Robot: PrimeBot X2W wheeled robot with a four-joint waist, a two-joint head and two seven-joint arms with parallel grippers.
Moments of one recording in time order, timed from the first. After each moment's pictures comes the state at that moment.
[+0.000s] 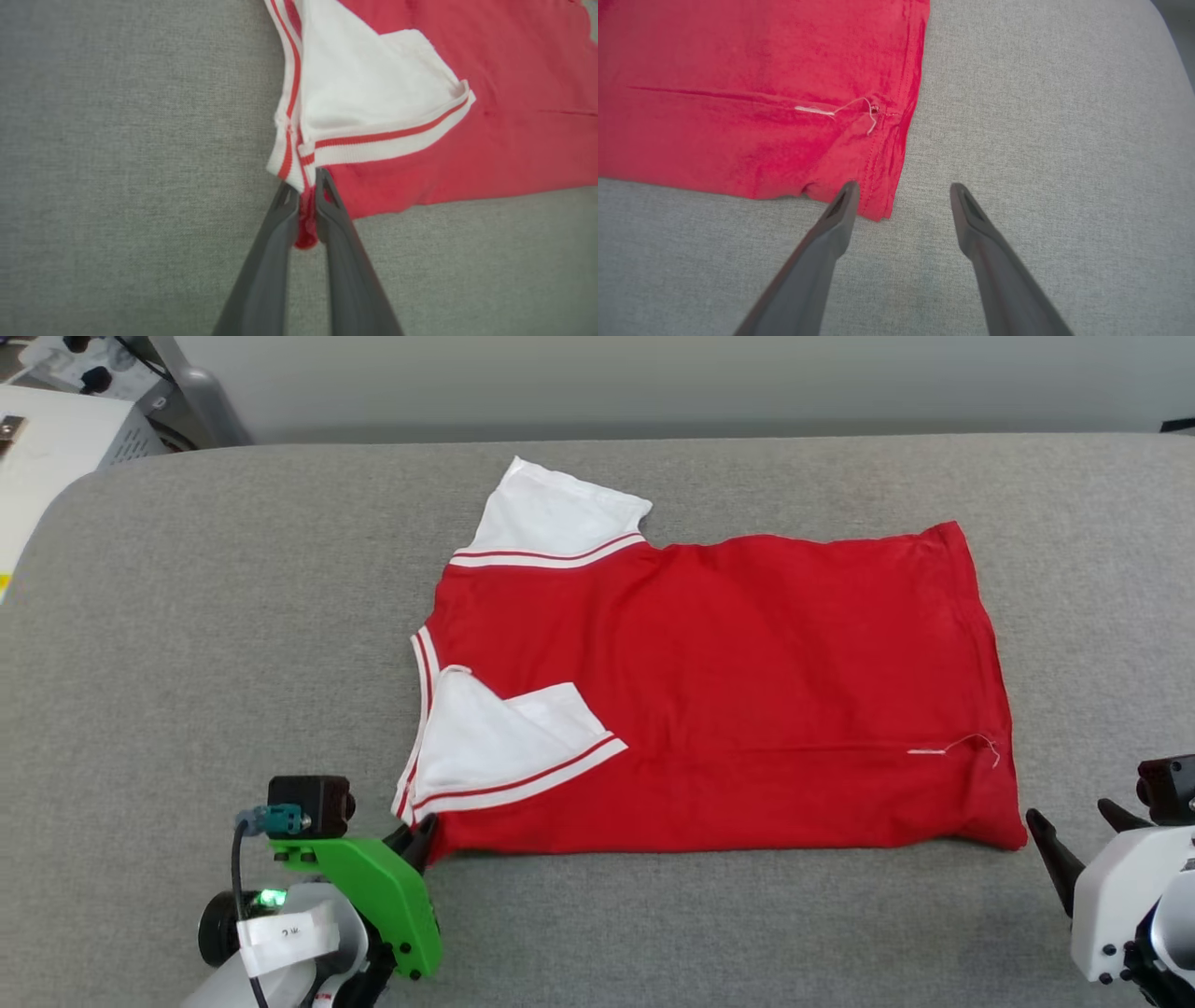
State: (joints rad) left arm -0.22 0.55 -0.65 0.08 -0.93 0.27 0.15; right arm 0.02 -0.33 -0.05 -0.11 0.28 0.14 0.53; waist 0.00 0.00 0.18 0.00
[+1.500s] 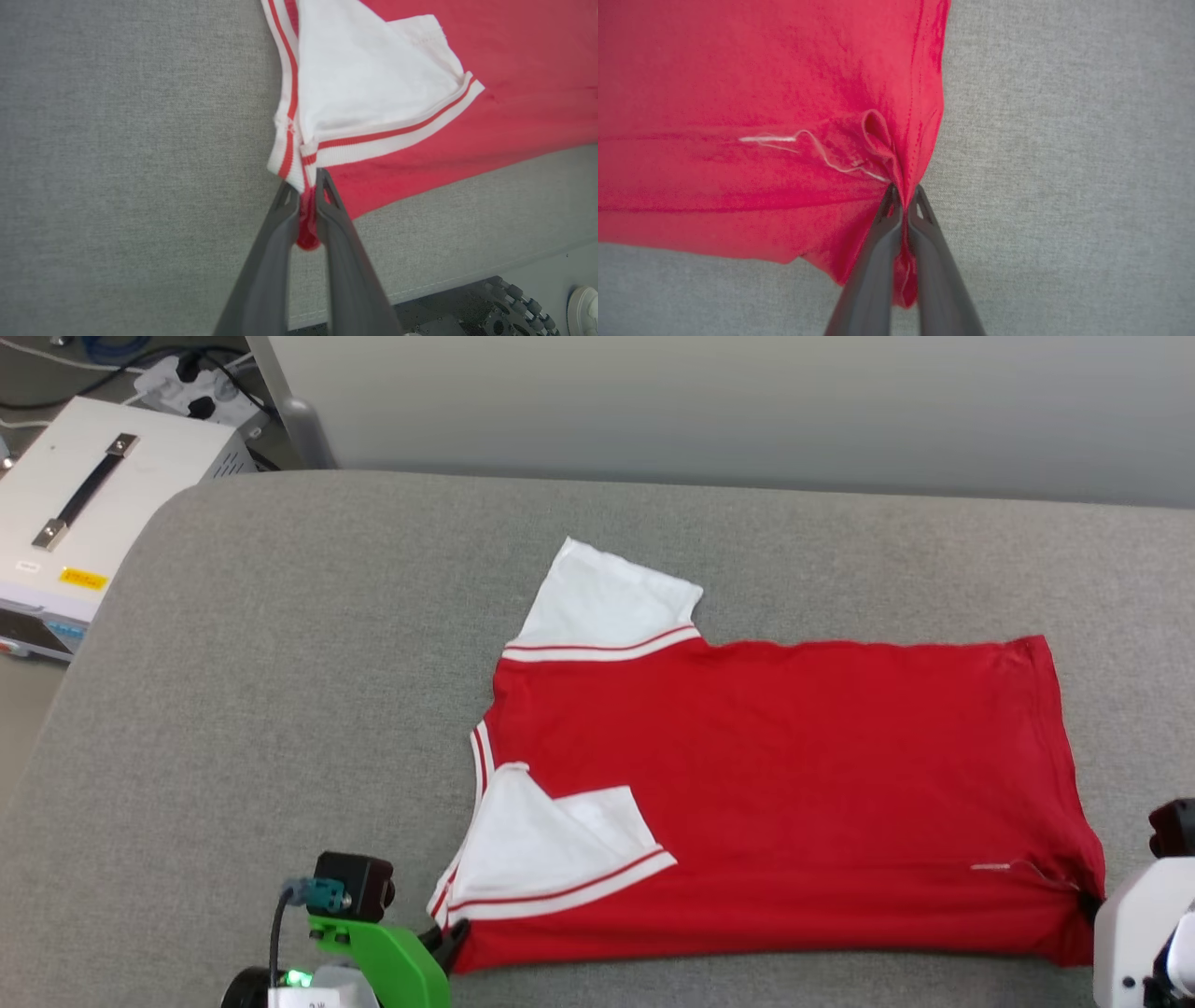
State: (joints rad) left arm -0.14 0.60 -0.74 -0.02 -0.93 0.28 0.23; right arm -0.02 -0.34 -0.09 0.14 0.33 0.14 0.63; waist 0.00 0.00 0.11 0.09
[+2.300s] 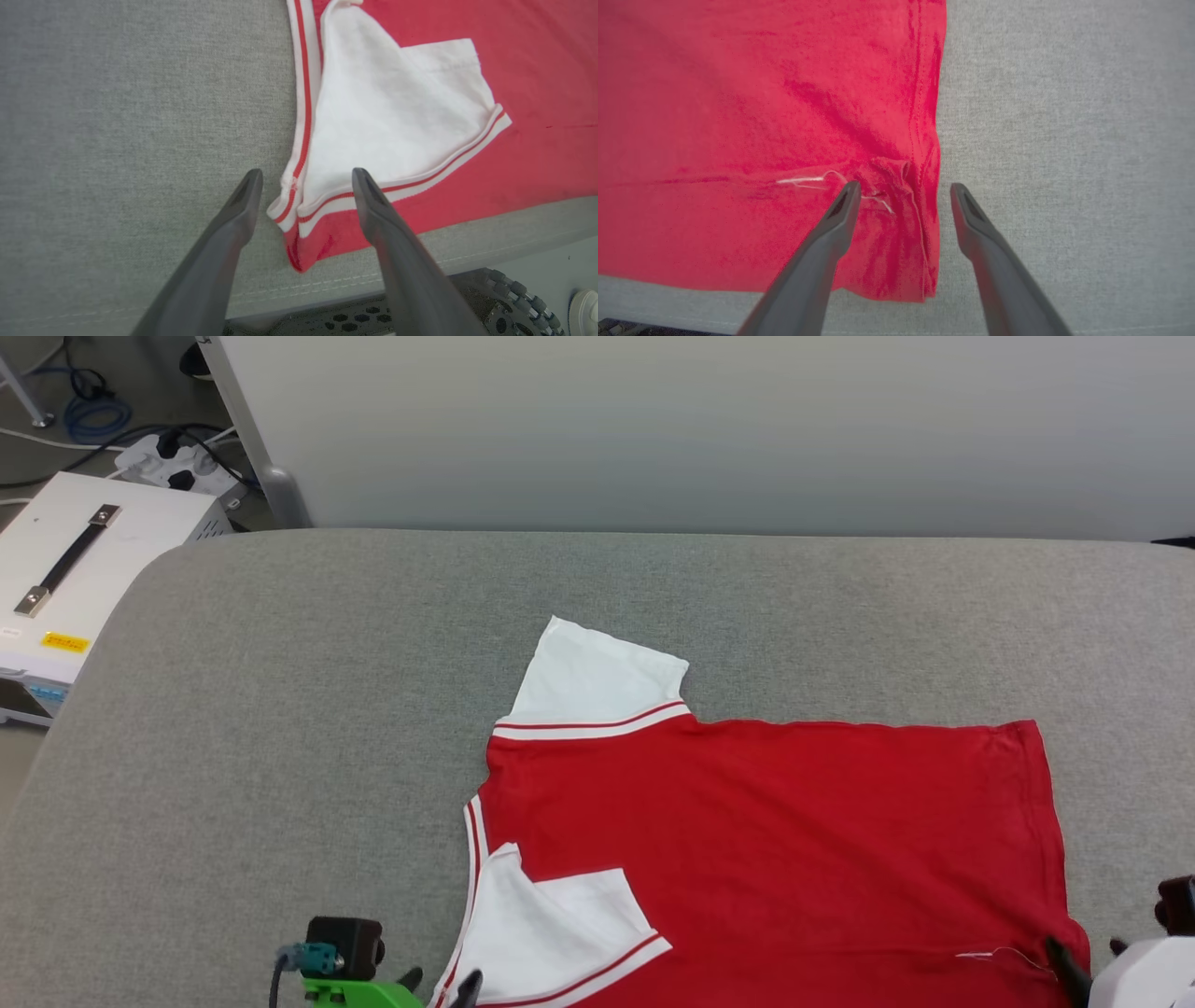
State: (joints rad) left arm -0.04 0.56 -0.75 0.09 -0.96 0.24 0.12; right arm 0.17 -0.26 -0.15 0.03 0.33 0.14 0.52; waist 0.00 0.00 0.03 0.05
